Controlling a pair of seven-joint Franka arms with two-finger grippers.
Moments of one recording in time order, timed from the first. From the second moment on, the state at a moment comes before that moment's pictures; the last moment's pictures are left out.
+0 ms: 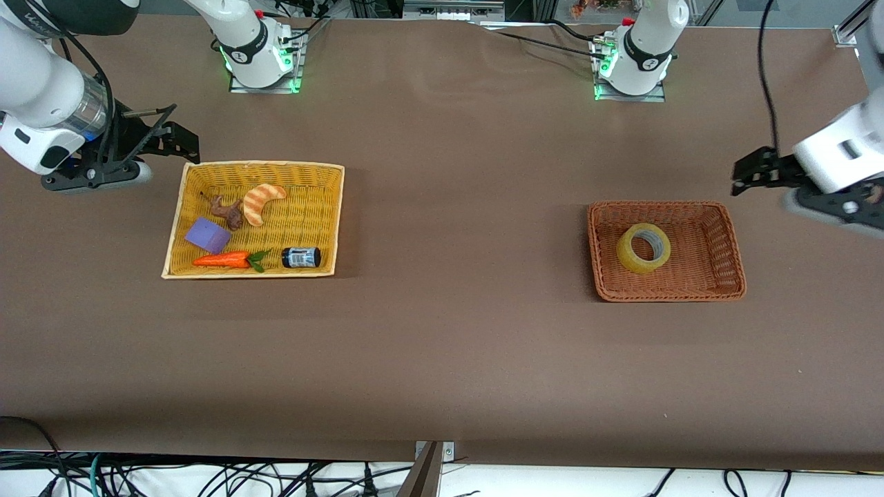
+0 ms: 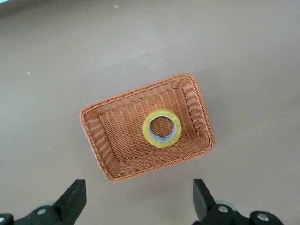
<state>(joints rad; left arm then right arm) 0.10 0.13 -0.13 -1.45 0.02 1.53 0.24 0.06 -0.02 0.08 -1.74 0.03 1.60 -0.02</state>
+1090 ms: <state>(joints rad) 0.02 -0.03 -0.05 -1.71 -0.04 1.64 0.13 0.06 -0.02 0.08 -1.74 0.01 1.60 -0.02</state>
